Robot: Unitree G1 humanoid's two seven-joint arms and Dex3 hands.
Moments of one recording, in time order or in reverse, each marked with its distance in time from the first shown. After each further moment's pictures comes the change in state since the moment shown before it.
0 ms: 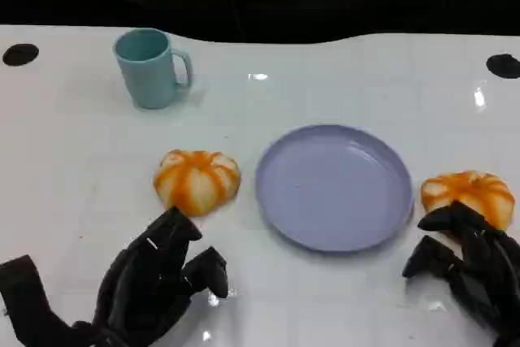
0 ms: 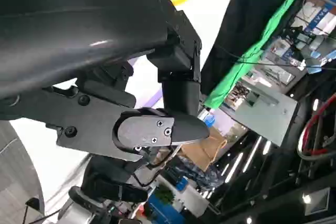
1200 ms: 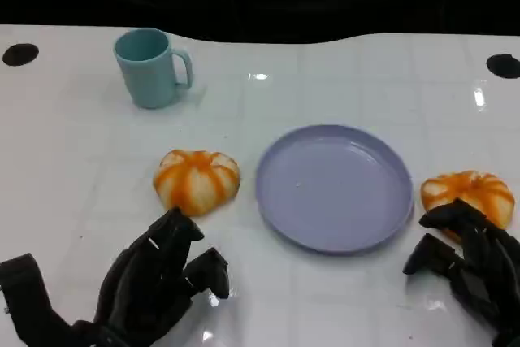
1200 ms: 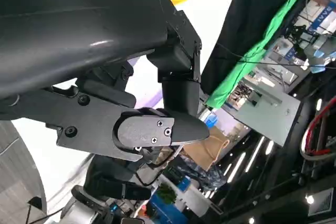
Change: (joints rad) left arm 0.001 0.000 -0.001 -0.009 0.007 0.017 0.003; right arm 0.004 0.006 -0.005 -0.021 0.000 0.023 -0.026
